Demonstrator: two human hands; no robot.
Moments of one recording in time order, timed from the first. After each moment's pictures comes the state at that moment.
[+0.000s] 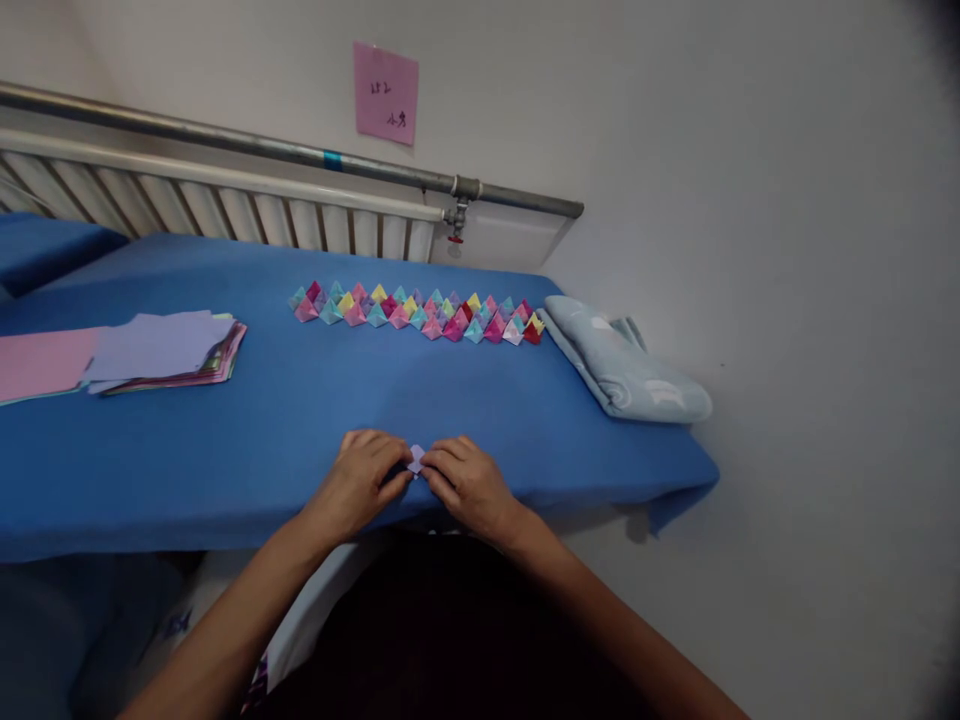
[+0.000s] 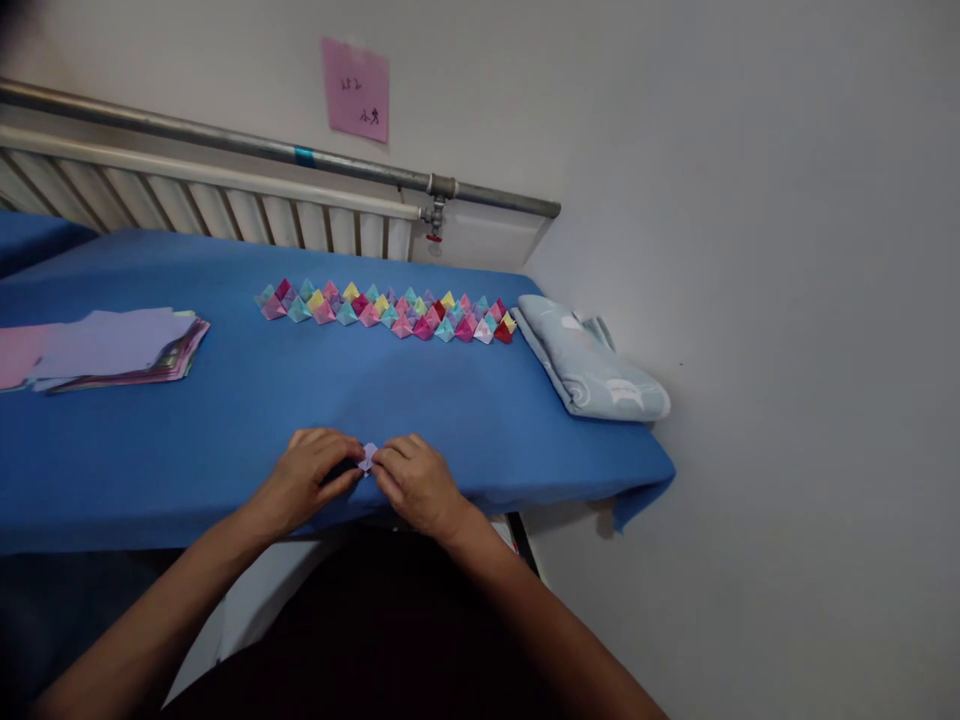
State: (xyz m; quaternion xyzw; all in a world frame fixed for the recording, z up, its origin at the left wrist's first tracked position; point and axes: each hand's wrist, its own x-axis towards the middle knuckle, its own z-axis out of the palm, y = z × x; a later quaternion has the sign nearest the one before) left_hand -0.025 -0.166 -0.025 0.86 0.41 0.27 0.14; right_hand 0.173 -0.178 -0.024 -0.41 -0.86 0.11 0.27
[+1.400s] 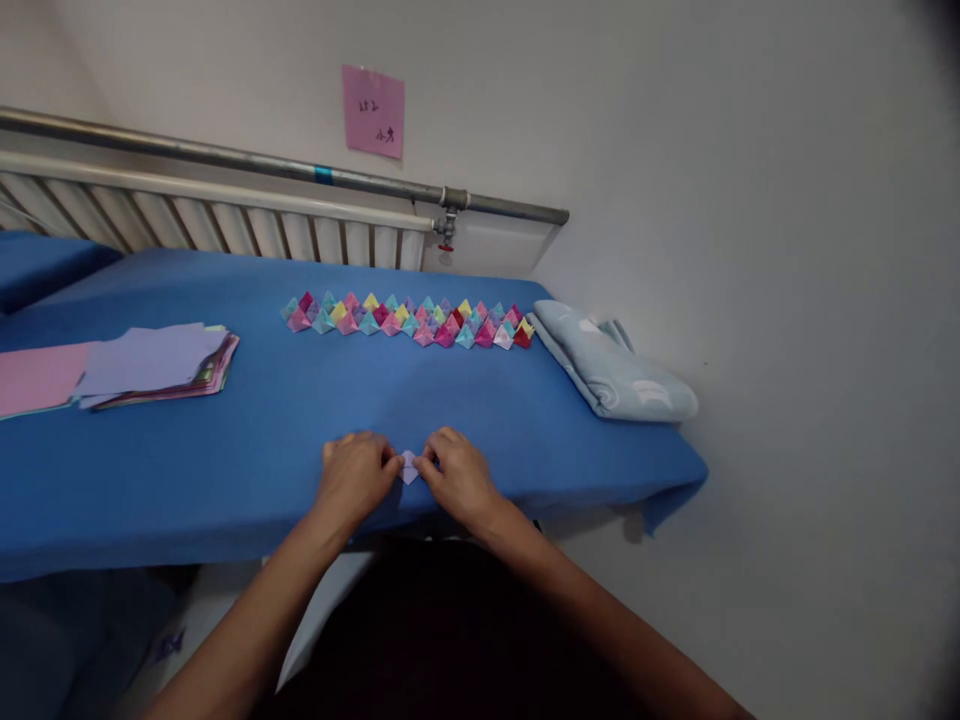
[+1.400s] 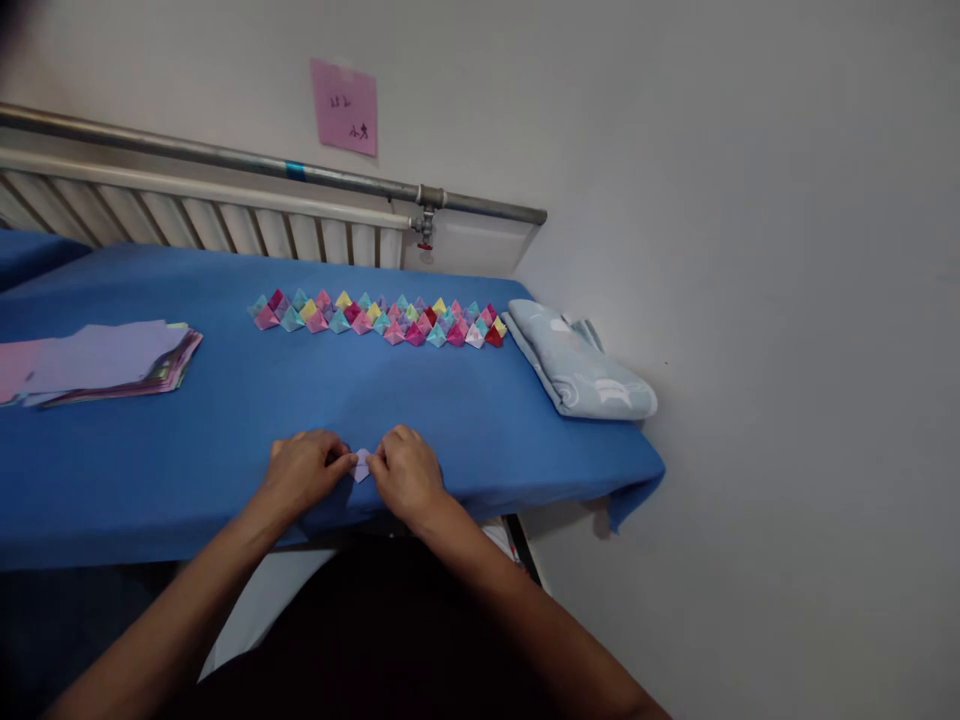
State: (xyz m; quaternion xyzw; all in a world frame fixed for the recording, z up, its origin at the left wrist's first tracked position) left_hand 0.001 -0.155 0.006 0.76 0.63 0.05 0.16; right_hand 0.156 -0.169 -0.014 -0.58 -0.76 0.13 0.25
